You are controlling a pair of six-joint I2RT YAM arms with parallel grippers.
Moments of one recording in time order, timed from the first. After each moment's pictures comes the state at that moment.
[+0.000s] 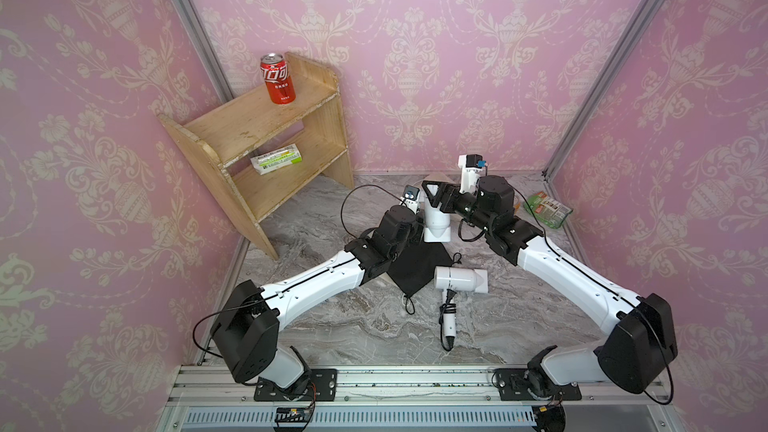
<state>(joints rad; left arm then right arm) -0.80 1.51 1.13 0.01 -0.38 -0.19 0.52 1.39 1.13 0.11 -0.07 0.60</state>
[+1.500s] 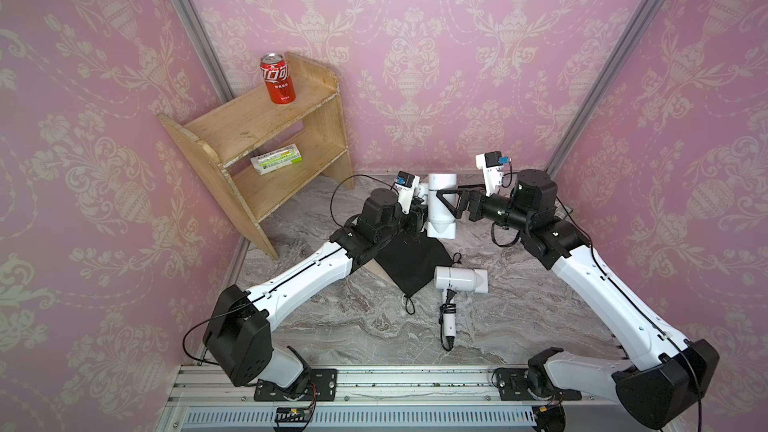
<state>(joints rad) -0.69 1.49 1.19 0.00 0.10 -0.29 0.37 1.25 1.25 -0.23 -0.45 0.41</state>
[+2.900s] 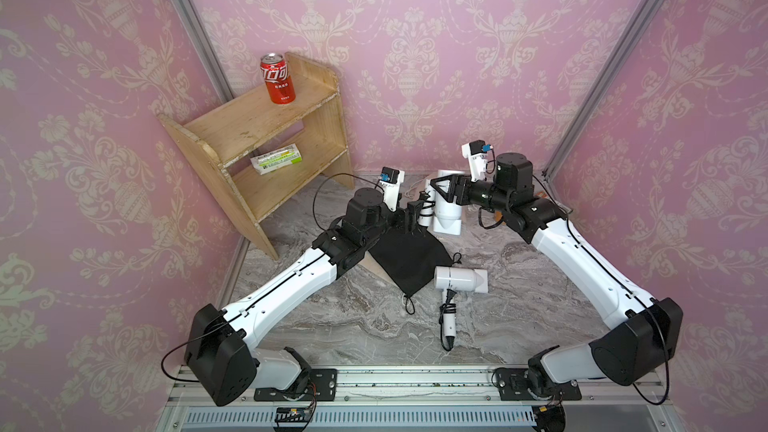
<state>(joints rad) -0.65 1.34 1.15 -0.06 0.00 -0.27 0.36 1.44 1.39 -0.28 -0.41 0.42</state>
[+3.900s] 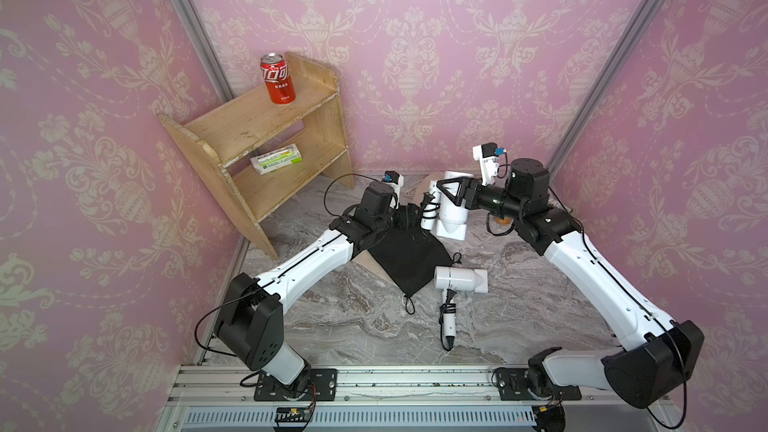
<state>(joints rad) -0.60 1.57 1.26 -0.19 0.09 -0.45 0.35 1.33 1.31 -0.23 -0.47 0.52</state>
